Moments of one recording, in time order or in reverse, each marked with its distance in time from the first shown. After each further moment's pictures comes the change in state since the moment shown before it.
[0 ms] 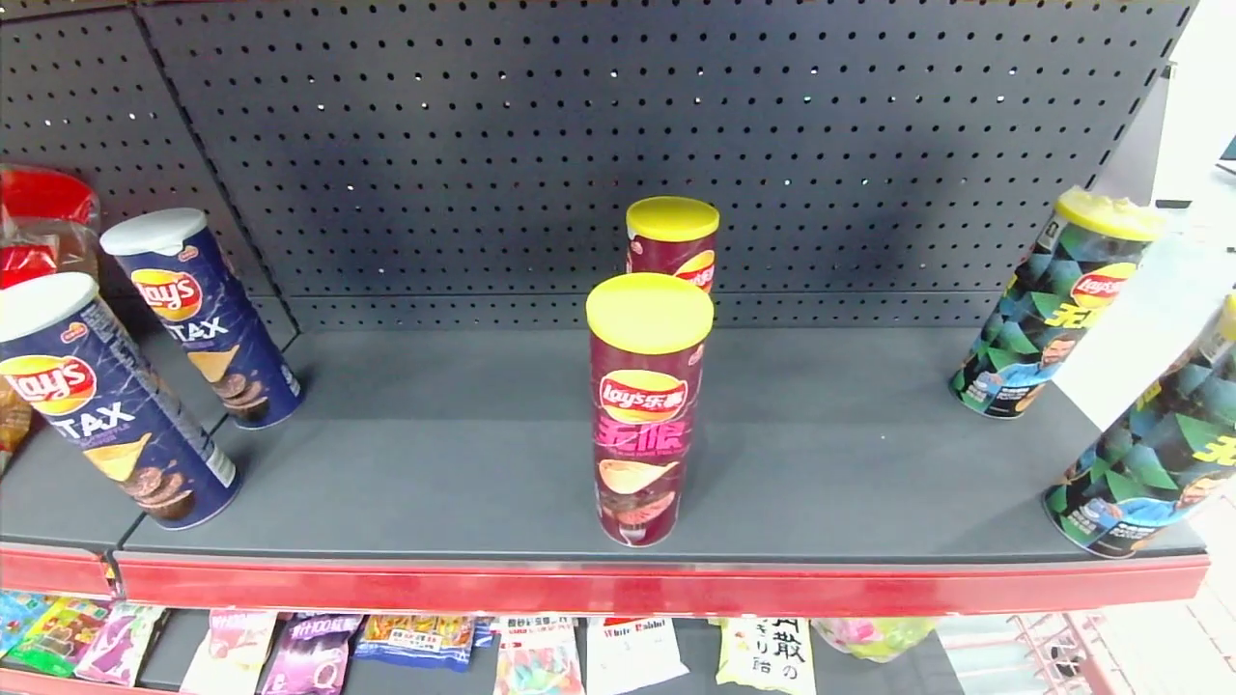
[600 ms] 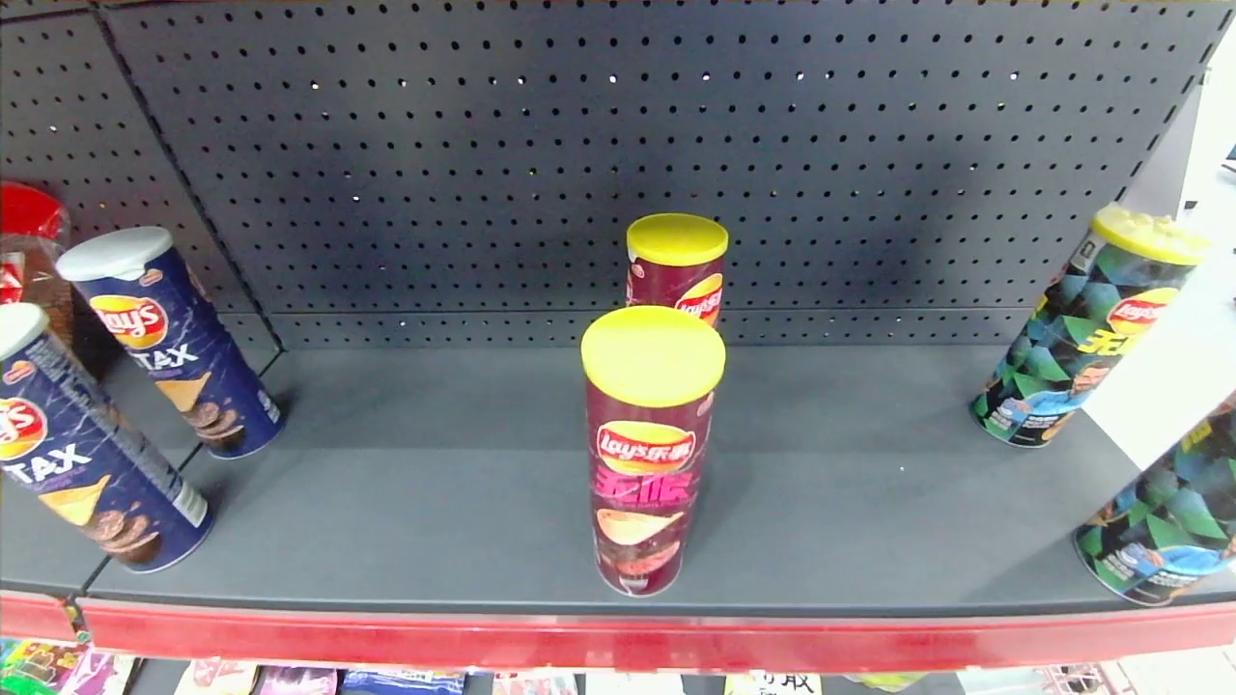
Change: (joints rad) left arm 0.001 0.000 -0.001 -0.001 0.000 0.000; right arm 0.001 0.000 -0.001 0.001 0.001 -0.001
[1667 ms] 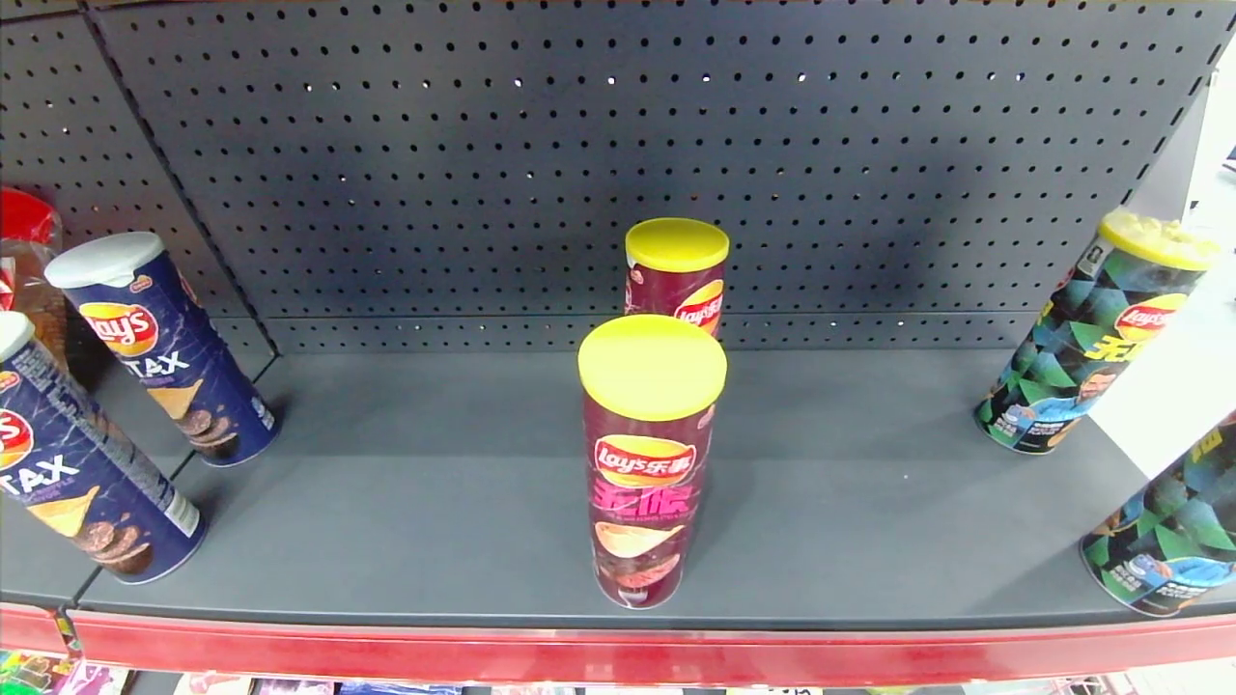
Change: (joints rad) left arm 0.000 0.000 0.001 0.000 0.000 0.000; right arm 0.000 0.000 0.000 0.000 0.004 0.000
